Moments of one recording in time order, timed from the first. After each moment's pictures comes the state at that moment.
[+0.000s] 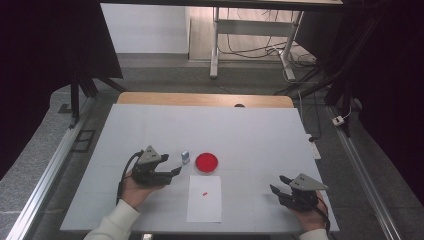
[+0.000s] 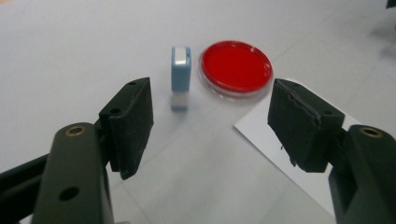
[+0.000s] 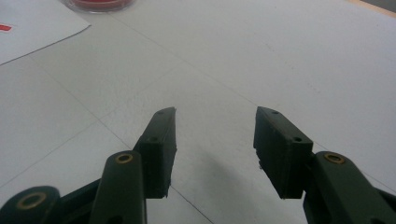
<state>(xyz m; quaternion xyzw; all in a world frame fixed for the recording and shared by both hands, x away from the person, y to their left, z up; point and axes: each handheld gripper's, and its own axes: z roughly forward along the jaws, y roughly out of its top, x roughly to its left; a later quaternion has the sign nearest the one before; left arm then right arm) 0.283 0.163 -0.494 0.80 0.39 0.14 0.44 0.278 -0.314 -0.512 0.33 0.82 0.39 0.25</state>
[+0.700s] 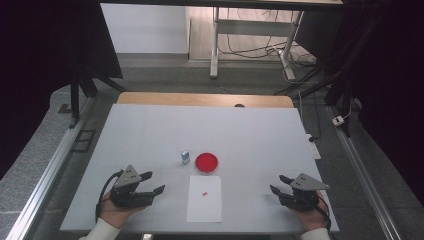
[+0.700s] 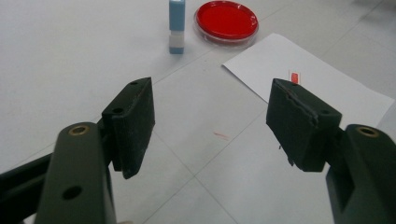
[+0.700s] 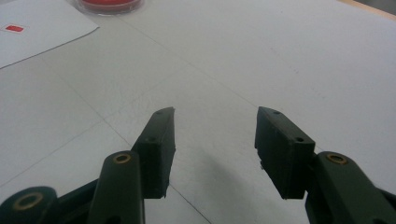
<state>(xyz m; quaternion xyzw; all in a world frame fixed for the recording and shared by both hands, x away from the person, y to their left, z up) 0.232 0.196 -0.502 0.80 0.40 0.15 0.43 0.279 -0.317 -0.512 0.31 0.83 0.40 0.24</state>
